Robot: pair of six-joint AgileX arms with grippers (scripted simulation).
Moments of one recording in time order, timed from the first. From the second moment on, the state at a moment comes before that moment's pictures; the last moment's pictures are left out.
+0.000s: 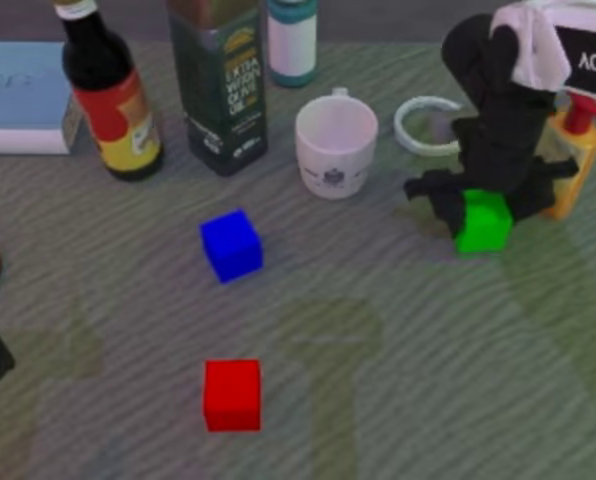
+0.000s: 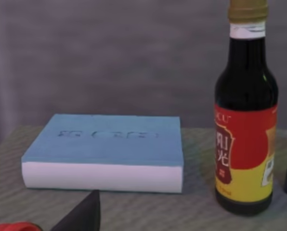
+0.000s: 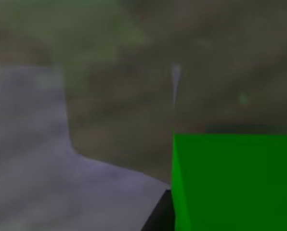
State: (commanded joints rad) left arm 0.02 0.00 0.00 0.00 0.00 0.00; right arm 0.31 2.37 1.86 -1.05 0.01 0.18
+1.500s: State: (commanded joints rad) left arm 0.02 0.00 0.00 0.00 0.00 0.00; right arm 0.86 2.03 1.61 -1.16 0.00 0.87
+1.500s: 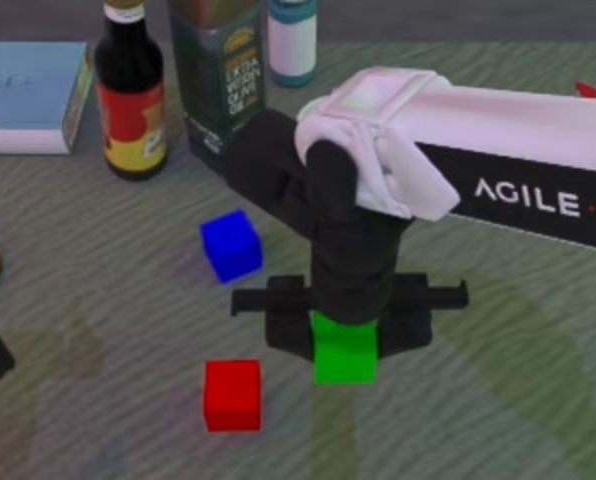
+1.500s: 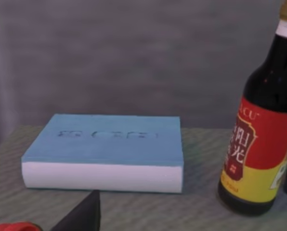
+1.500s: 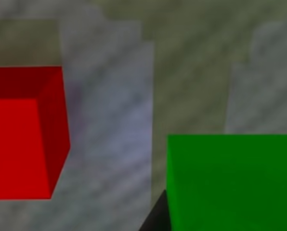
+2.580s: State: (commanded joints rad) left arm 0.02 0.00 0.00 0.00 0.00 0.00; right arm 0.90 2.09 1.42 -0.90 0.00 0.91
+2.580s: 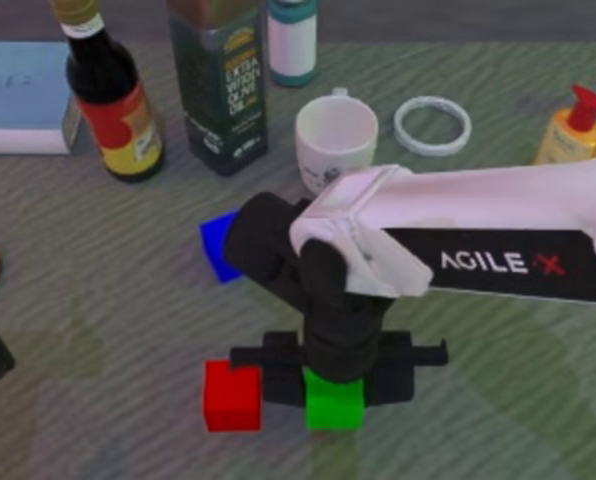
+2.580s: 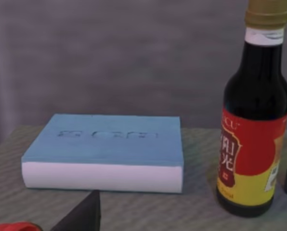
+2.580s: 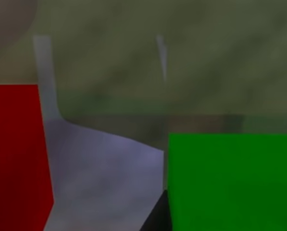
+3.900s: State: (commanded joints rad) left arm 0.02 0.00 0.00 0.00 0.00 0.00; right arm 0.90 2.09 1.42 -0.90 0.00 0.91
